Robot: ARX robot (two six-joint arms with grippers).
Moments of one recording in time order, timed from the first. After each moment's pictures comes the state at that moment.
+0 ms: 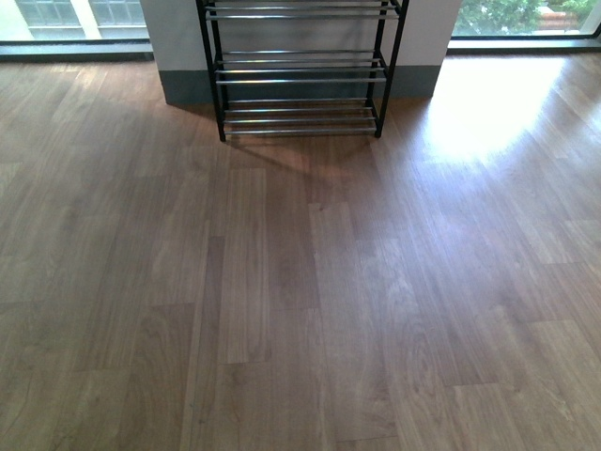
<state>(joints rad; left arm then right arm) 0.00 0.02 0.01 0.00 0.00 -0.01 0.00 0.00 0.02 0.00 0.00 0.00</state>
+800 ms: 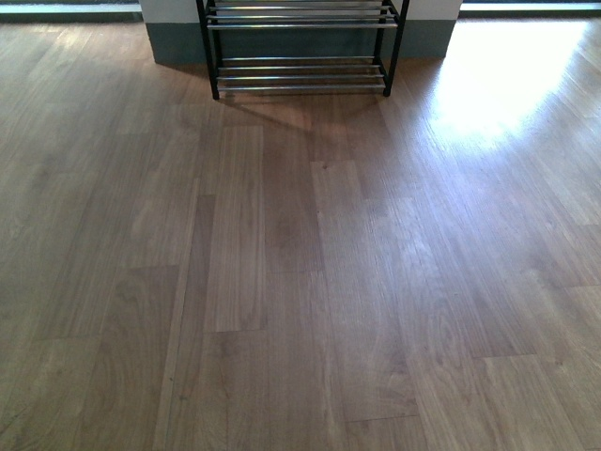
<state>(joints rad) 0.00 0.02 0.01 0.00 0.00 -0.01 0.00 0.00 0.02 0.00 0.00 0.00</state>
